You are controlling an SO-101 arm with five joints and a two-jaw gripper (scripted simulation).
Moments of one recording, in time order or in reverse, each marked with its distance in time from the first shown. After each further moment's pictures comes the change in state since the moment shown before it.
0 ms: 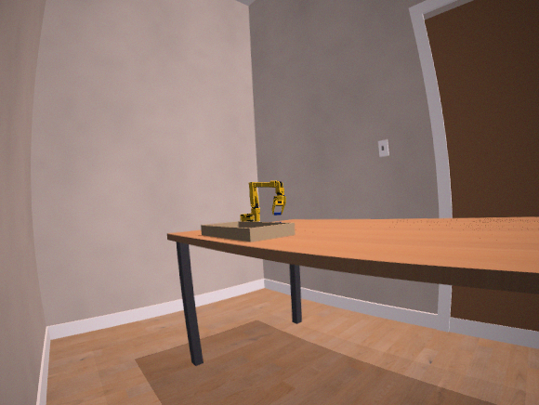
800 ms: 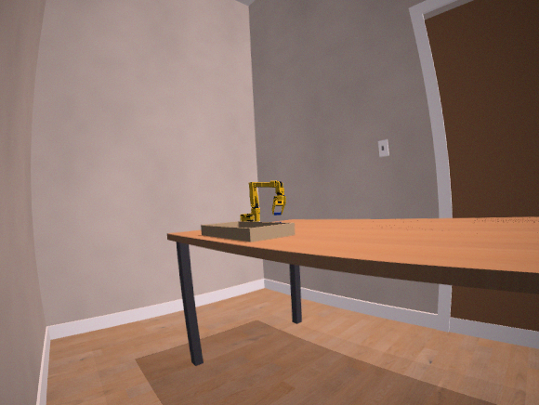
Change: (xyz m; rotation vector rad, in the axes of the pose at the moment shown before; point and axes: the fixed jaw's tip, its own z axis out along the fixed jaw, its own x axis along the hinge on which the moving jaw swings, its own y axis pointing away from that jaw) arm 0.000 0.000 0.000 0.000 0.000 0.000
